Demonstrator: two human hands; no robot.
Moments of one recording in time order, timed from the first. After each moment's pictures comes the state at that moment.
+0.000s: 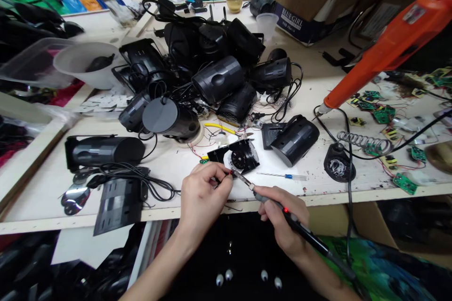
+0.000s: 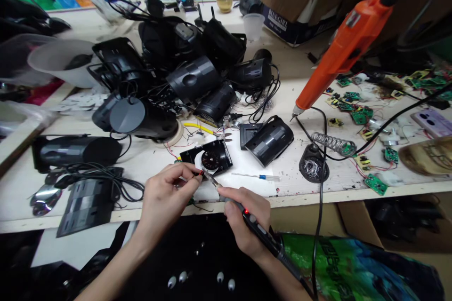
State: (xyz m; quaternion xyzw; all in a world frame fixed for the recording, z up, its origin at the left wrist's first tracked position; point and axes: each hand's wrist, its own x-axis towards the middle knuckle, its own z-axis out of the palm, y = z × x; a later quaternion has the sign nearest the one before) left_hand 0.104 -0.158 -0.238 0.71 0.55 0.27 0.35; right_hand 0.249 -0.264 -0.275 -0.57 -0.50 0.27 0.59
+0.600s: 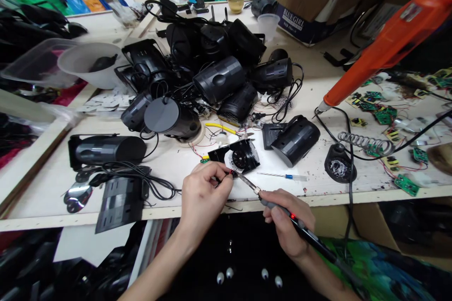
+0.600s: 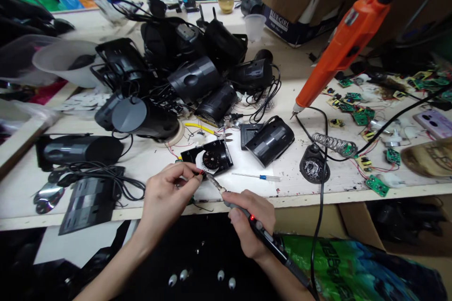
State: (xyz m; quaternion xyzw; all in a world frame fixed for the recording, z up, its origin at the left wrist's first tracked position) left_hand 0.103 -0.157 -0.236 0.71 0.55 0.27 0.35; right_hand 0.249 -0.269 -0.285 -0.54 -0.48 0.26 0.64
